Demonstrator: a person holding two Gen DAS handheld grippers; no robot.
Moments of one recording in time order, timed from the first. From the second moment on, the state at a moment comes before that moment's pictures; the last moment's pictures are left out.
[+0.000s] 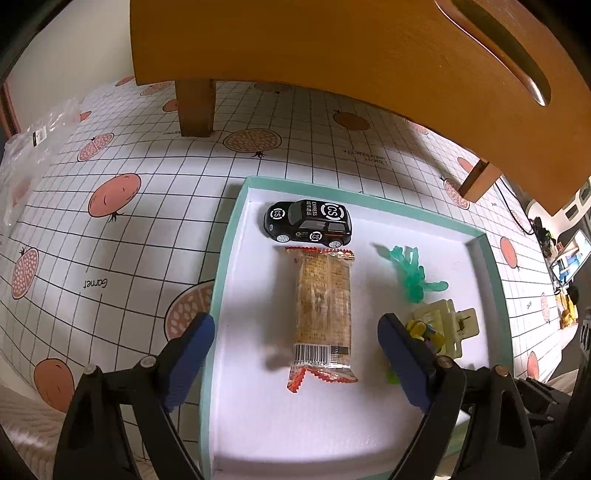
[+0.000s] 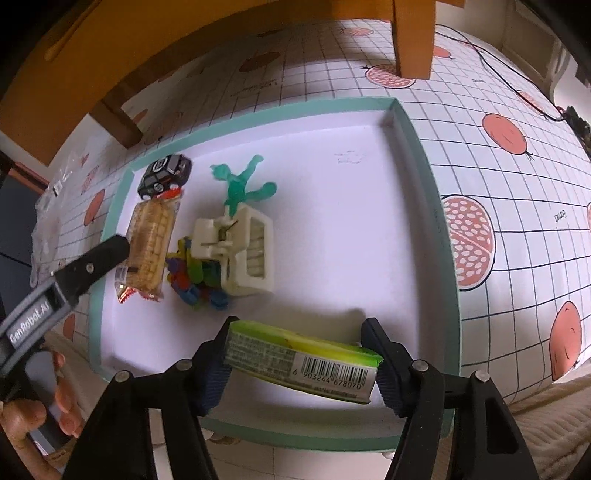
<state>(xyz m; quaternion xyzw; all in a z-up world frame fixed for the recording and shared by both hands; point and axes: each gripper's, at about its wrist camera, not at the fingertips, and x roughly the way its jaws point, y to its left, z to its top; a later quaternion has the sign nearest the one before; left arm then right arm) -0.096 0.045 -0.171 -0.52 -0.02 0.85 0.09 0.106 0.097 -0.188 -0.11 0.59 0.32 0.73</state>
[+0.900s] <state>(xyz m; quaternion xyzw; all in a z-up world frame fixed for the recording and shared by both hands) -0.106 0.068 -0.198 -0.54 0.04 0.83 0.11 0.121 0.110 -0.188 -0.10 0.58 0.31 0.74</state>
